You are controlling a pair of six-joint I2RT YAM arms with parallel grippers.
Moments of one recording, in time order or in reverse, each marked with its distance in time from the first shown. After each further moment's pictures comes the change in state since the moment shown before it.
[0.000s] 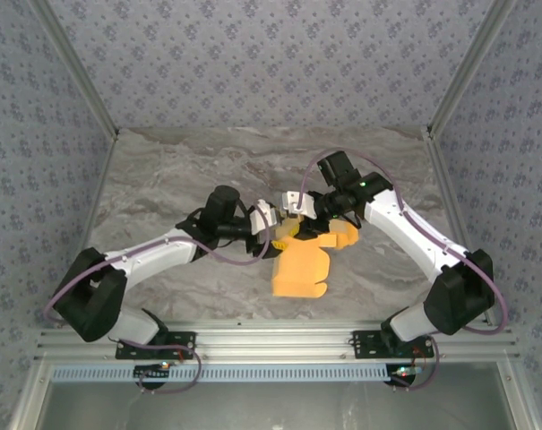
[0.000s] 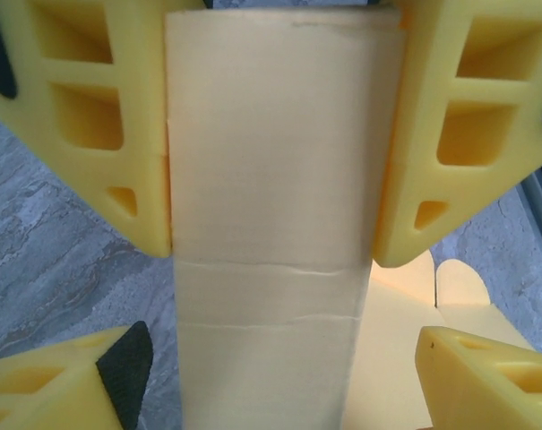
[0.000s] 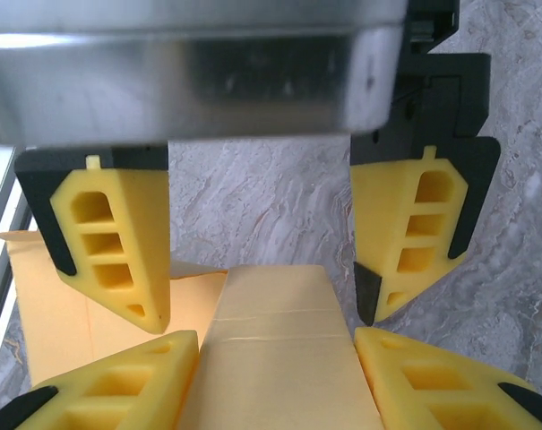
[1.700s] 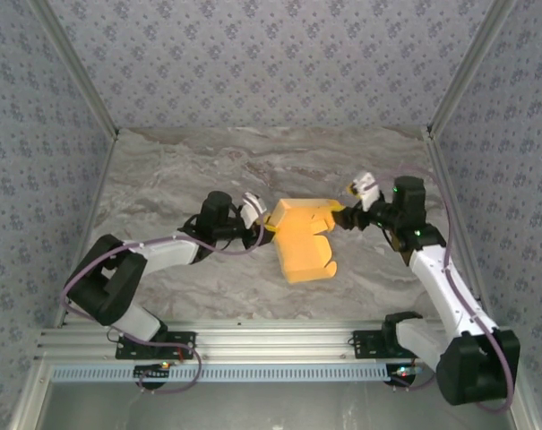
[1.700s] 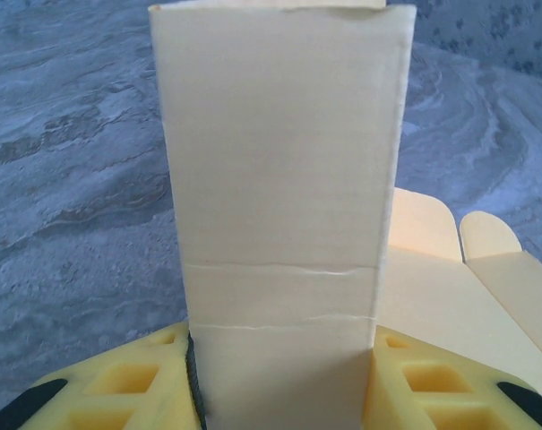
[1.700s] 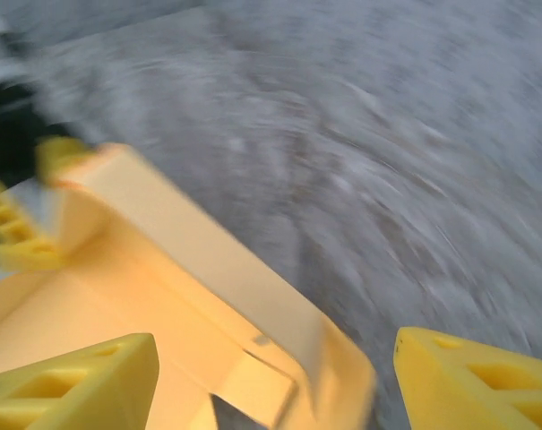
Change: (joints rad) left arm 0.089 0.105 -0.135 0.311 -0.090 -0.317; right arm -0.449 -0.451 -0.593 0.729 0.060 0.723
